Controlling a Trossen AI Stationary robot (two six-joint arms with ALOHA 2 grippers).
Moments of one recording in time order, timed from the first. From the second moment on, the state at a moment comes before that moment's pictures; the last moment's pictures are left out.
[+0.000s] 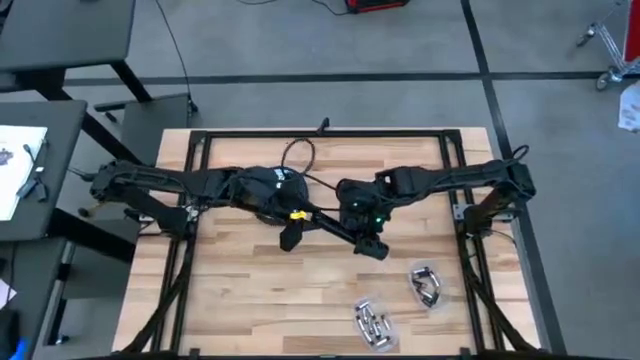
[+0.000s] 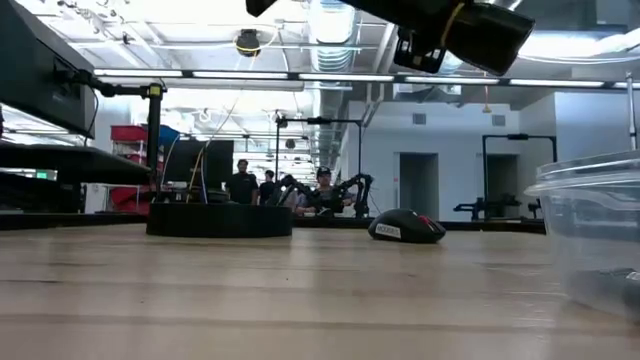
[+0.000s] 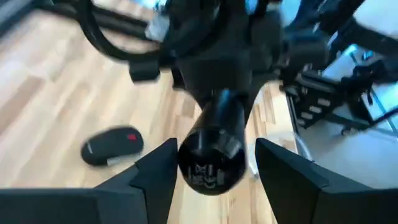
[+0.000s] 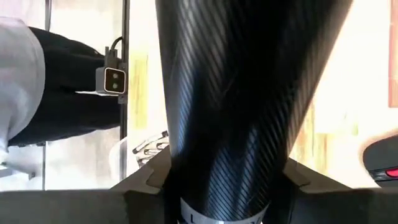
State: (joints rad) left arm -0.11 1.40 1.30 -0.30 -0.03 -0.35; right arm 0.05 1.64 1.48 -0.93 -0.44 0.20
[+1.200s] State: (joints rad) left arm -0.08 1.38 1.30 -0.25 0.08 -0.25; right arm 0.05 1.64 1.48 -0.92 -0.49 0.19
